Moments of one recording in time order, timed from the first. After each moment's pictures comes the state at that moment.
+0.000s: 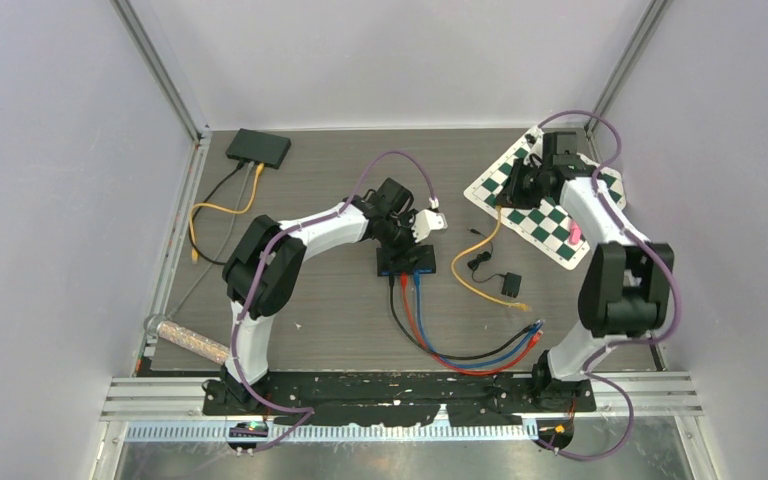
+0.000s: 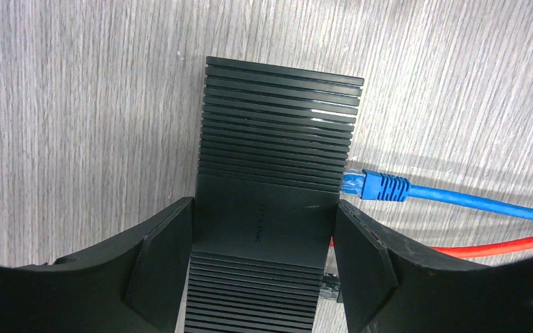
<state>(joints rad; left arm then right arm) -0.70 2.03 1.44 -0.46 0.41 0.55 -0.02 1.61 1.28 -0.54 -0.35 0.25</state>
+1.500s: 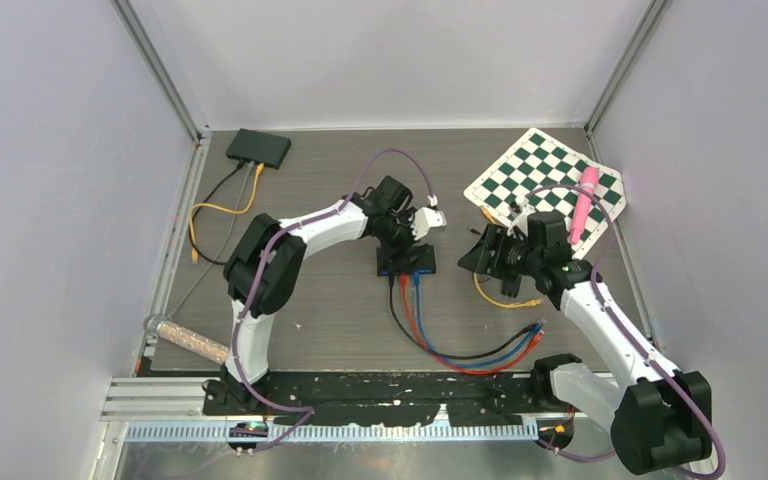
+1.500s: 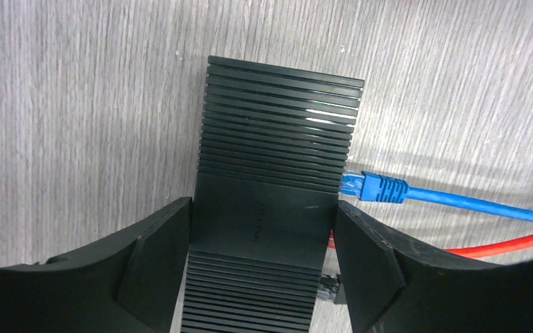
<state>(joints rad) -0.69 2.04 1.47 -0.49 0.44 0.54 0.17 1.01 0.64 -0.34 -0.44 0.50</state>
